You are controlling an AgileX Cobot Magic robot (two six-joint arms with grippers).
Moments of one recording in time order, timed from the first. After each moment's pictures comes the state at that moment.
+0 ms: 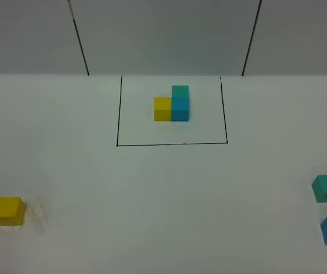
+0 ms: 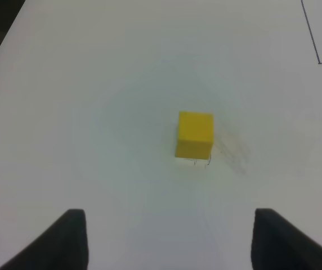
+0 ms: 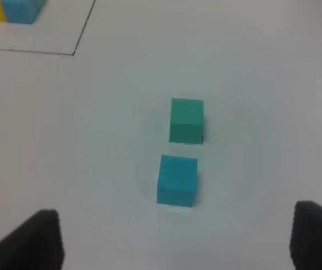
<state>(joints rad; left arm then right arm) 0.00 -0.01 -0.51 0.11 1.07 -0.11 0.05 -0.01 -0.49 0.01 1.06 -0.05</state>
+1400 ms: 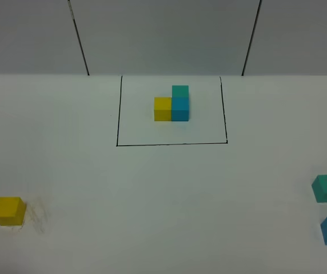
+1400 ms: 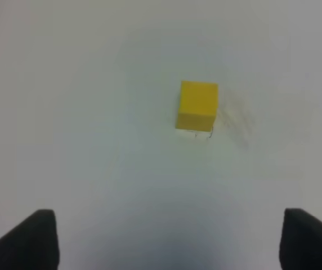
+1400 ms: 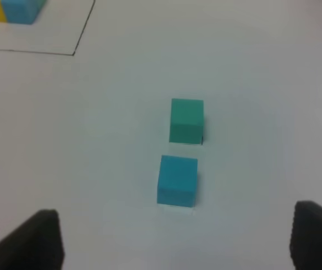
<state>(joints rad) 0.00 0.32 -0.58 0.11 1.04 -0.16 0.05 -0.01 -0.49 0.01 1.06 -0.05</state>
